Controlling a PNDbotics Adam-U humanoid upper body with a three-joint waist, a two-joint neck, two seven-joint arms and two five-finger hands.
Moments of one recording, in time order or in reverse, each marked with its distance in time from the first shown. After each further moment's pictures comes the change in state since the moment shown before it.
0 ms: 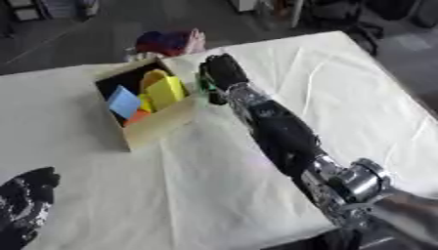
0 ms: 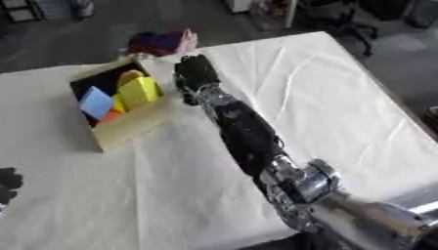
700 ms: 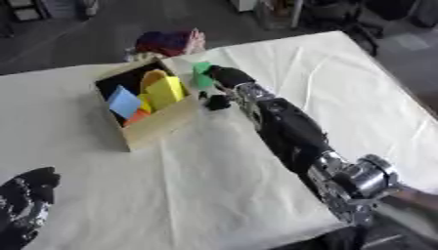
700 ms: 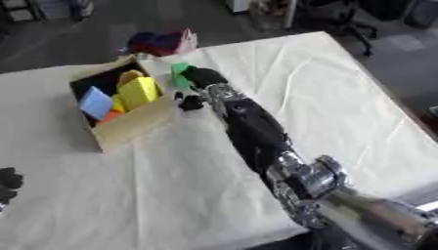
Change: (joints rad) left arm -0.001 0.000 0.000 0.000 0.000 0.000 0.000; right arm -0.007 -0.024 0.000 0.018 -0.053 0.018 0.322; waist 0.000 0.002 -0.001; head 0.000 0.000
